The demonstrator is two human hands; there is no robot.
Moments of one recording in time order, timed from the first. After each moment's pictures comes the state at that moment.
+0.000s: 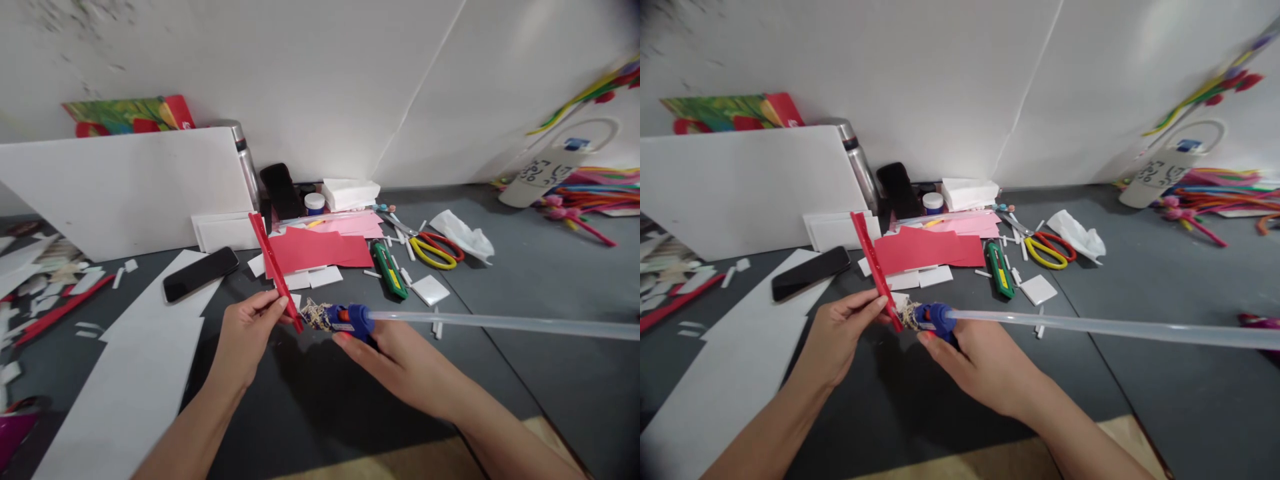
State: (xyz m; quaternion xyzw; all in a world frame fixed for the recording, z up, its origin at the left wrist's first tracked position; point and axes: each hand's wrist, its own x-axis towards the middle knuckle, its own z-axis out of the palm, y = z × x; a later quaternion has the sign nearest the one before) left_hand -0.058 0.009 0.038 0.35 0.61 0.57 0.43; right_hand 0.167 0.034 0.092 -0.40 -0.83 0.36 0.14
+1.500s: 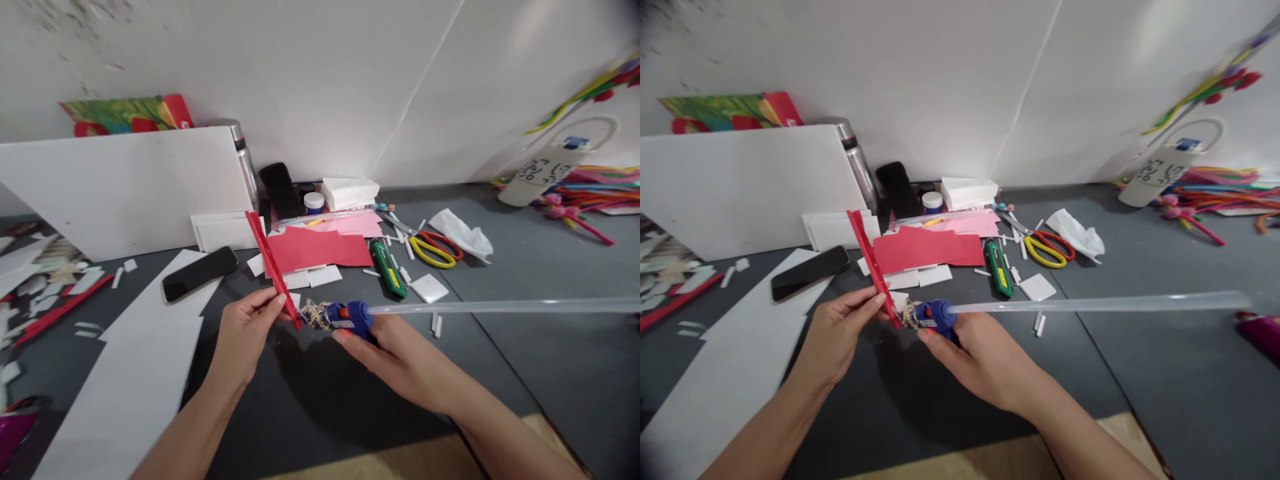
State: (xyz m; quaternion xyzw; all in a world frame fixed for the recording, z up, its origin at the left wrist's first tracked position) left_hand -0.061 0.008 0.033 0.37 0.60 0.57 0.42; right_hand 0.166 0.036 0.093 -0.39 -0.83 0.37 0.15
